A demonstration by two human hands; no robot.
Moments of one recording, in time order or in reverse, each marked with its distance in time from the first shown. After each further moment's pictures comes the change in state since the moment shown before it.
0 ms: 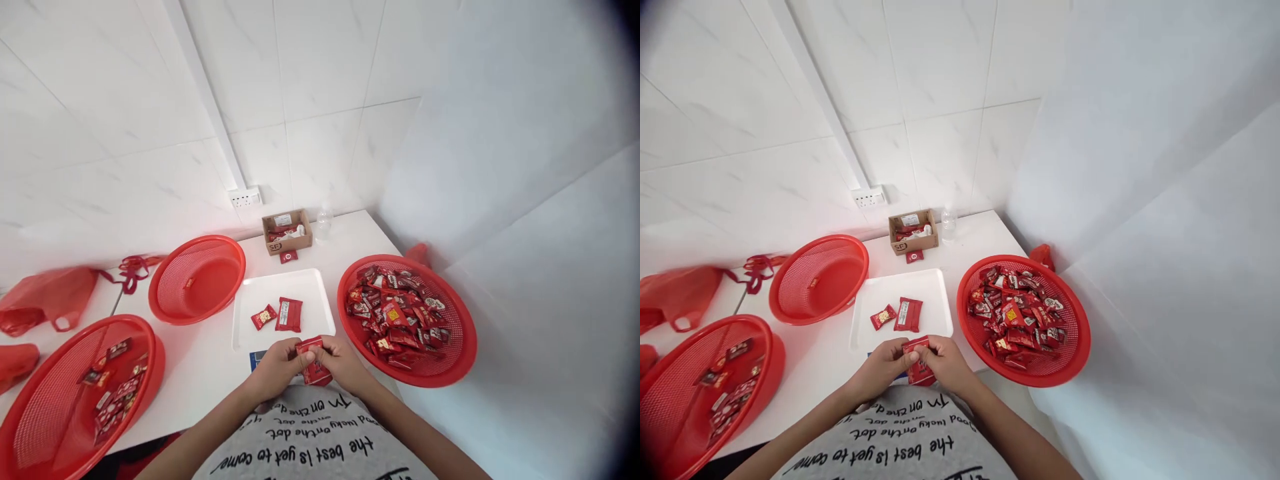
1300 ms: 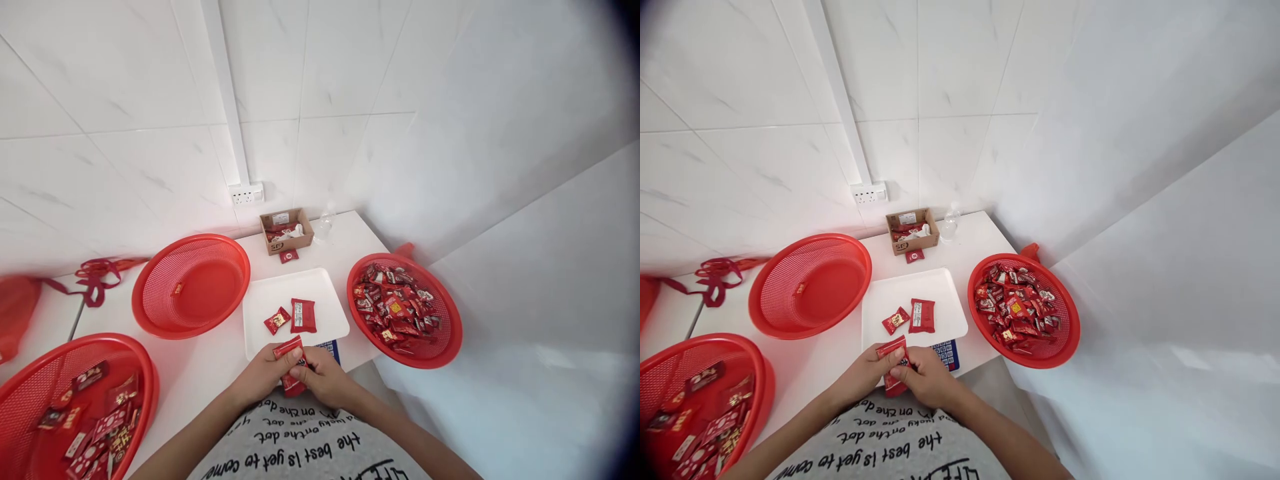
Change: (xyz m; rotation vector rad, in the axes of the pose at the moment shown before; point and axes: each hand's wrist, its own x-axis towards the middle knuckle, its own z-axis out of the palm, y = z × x) left_hand -0.024 -0.015 -0.093 -0.252 -0.177 -0.037; right_hand 0.031 -0.020 0.092 -0.228 -0.069 -0.159
